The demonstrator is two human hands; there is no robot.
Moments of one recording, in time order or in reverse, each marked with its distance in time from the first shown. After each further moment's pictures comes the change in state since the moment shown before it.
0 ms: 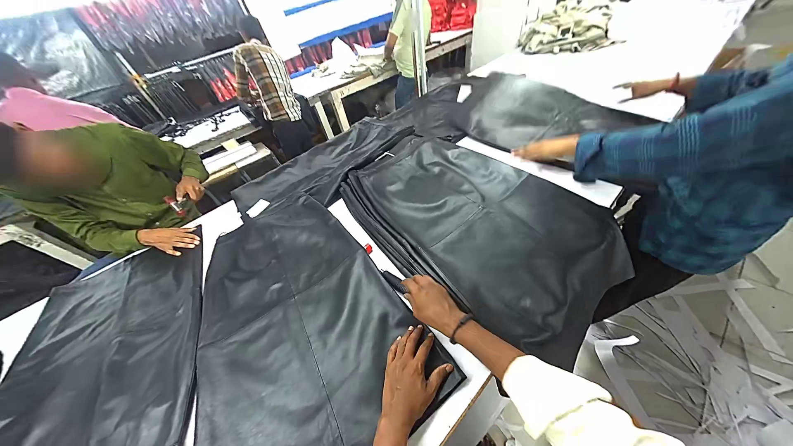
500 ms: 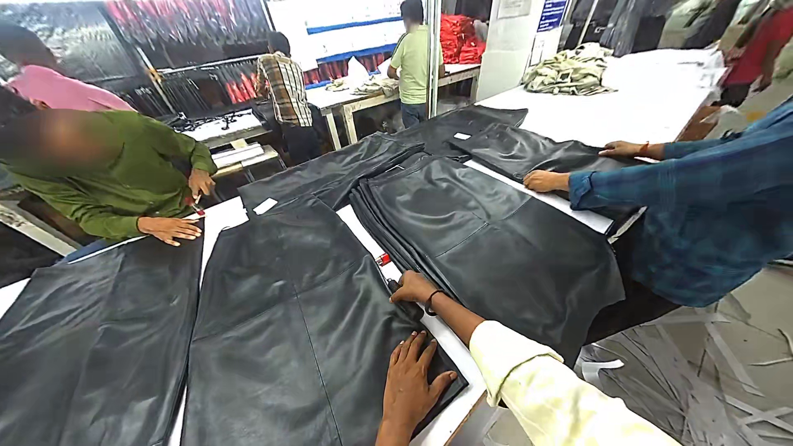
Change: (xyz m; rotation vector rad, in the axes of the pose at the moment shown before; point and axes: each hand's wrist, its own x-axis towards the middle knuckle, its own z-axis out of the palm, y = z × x) left_hand -0.001 0.000 -0.004 -0.042 -0.026 -0.020; right_hand 0.081 -0.016 0.000 0.231 -0.428 0.399
